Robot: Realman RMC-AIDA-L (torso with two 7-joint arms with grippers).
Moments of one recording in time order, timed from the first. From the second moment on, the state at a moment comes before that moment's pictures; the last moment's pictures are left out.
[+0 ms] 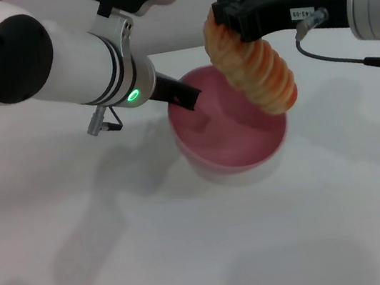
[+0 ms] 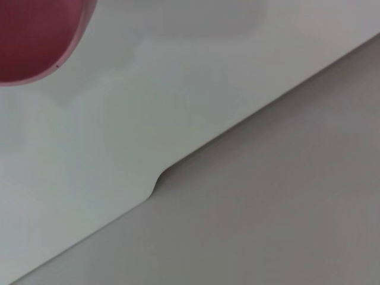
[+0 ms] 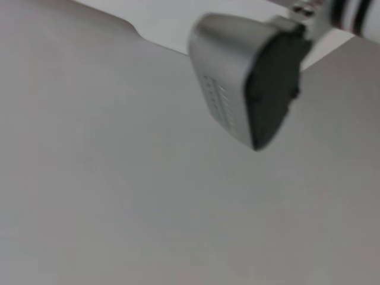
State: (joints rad) left arm -0.71 -2.08 1.79 1.29 -0.43 -1.00 0.07; right arm 0.26 2.07 -1.63 -1.86 0.85 0.98 -0.31
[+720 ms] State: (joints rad) left arm -0.73 -2.08 1.79 1.29 -0.46 -0.97 0.07; right arm 0.23 2.07 -1.64 -1.67 0.84 0.72 -0.55
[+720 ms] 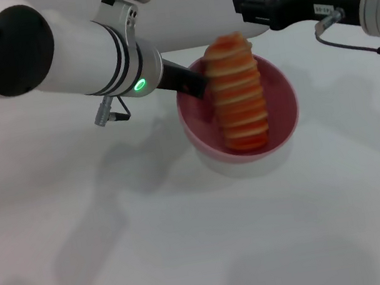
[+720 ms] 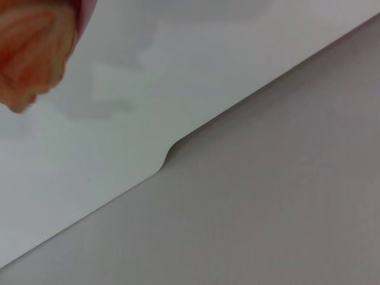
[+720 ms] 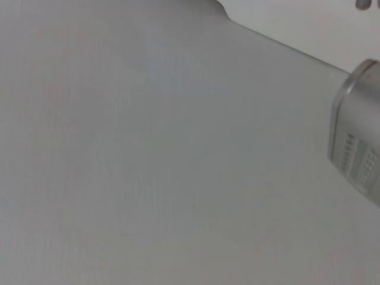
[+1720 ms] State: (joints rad) left arm -0.72 -2.08 1.83 1.22 -0.50 -0.91 0.08; right arm -0.02 2.09 -1.62 -1.53 0.86 0.00 -0.84
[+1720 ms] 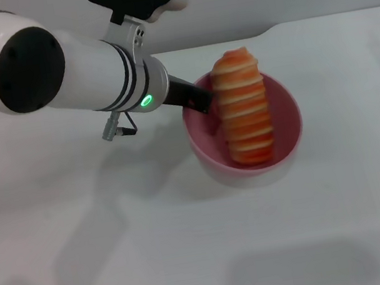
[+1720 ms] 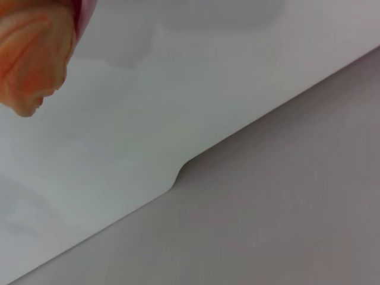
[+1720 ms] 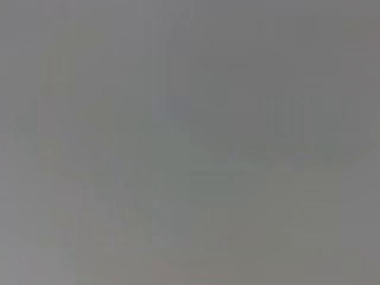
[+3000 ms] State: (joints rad) left arm -0.73 -2.08 1.99 1.17 -0.50 -0.59 0.31; right arm -0.18 2.08 -2.01 -1.18 0.78 -0.87 -0.53
